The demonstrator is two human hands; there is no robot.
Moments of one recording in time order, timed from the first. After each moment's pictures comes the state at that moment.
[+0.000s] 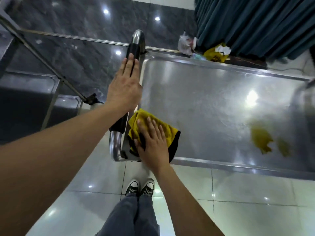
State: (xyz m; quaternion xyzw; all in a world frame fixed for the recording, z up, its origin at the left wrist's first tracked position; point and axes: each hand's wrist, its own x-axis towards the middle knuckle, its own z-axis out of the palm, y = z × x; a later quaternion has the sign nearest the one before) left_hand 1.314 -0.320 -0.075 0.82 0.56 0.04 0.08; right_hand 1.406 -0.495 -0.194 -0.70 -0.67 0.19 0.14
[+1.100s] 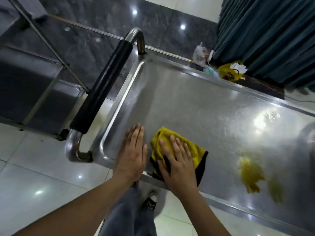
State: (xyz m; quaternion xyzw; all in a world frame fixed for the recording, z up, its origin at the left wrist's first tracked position) left_hand 1.399 -0.495 -0.208 0.74 0.64 0.12 0.17; right_hand 1.588 -0.534 -0.209 -0.63 -0.76 0.09 0.13
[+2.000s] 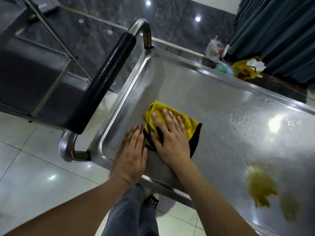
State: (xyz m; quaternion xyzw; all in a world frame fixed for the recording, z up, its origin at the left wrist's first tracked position) left_hand 1.404 -0.488 -0.204 0.73 0.65 0.11 0.20; right_hand 1.569 -0.430 -0.211 -0.59 -0.78 0.12 0.14
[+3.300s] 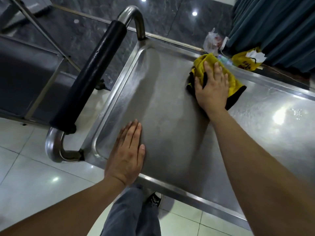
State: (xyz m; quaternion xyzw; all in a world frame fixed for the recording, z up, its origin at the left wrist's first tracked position) left_hand 1.404 -0.486 -0.211 0.73 0.65 0.09 0.17; right_hand 1.675 -0.273 -0.218 -0.76 -0.63 0.08 0.15
